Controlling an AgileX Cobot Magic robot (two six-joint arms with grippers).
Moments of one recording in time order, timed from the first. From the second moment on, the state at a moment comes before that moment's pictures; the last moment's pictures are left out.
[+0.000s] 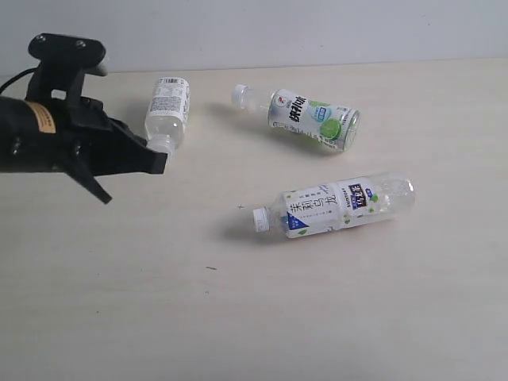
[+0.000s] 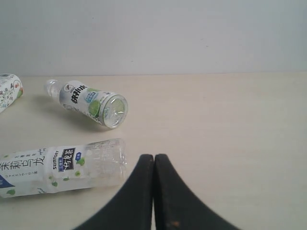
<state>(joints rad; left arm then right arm) -0.54 1.48 -0.70 -0.01 0.06 -0.09 0.32 0.01 0.00 -0.21 0.31 0.28</state>
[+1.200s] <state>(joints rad) -0.54 1.10 -0.48 -0.01 -0.04 -0.13 0.32 0.01 0.00 -0.21 0.31 0.28</state>
